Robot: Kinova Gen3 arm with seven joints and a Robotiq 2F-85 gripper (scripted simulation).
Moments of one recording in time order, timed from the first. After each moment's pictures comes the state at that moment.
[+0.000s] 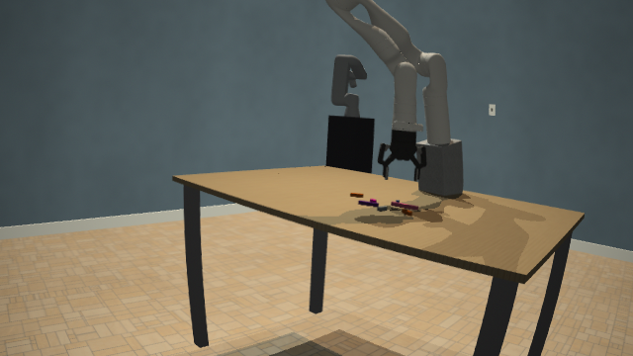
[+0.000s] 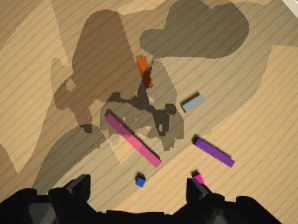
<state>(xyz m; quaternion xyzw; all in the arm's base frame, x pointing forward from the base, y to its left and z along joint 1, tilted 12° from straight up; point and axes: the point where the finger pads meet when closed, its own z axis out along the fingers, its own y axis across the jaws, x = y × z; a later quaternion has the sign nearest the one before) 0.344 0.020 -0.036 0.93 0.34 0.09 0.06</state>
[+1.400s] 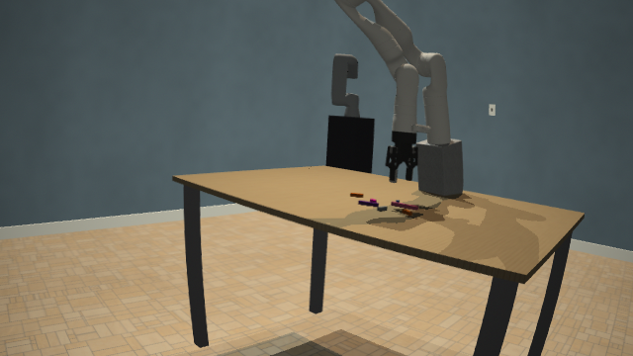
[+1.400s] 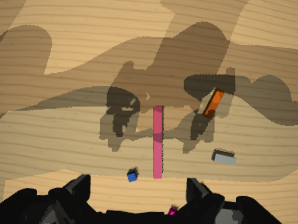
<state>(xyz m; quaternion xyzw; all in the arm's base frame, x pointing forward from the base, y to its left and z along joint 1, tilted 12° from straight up) 0.340 0.018 -0.041 0.72 0.68 0.06 0.09</state>
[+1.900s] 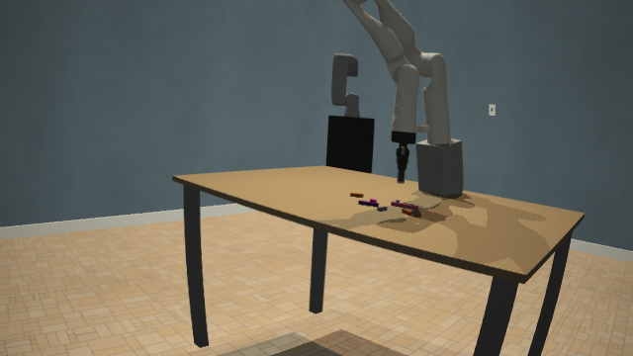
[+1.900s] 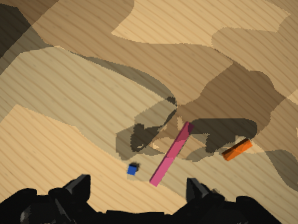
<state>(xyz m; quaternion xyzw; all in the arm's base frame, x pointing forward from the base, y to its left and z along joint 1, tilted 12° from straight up) 0.337 0.014 -0.041 0.50 0.86 0.04 0.11</state>
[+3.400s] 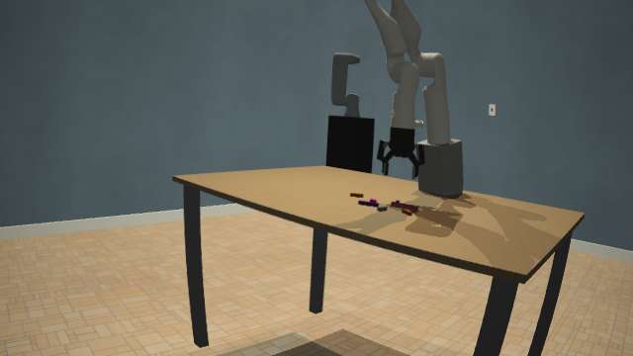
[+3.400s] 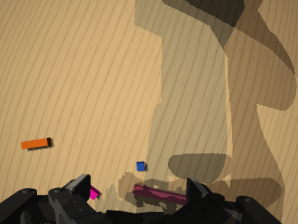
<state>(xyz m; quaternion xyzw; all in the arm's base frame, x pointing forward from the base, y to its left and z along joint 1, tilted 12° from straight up) 0.328 0.007 -0.032 -0.09 0.99 -0.03 0.10</state>
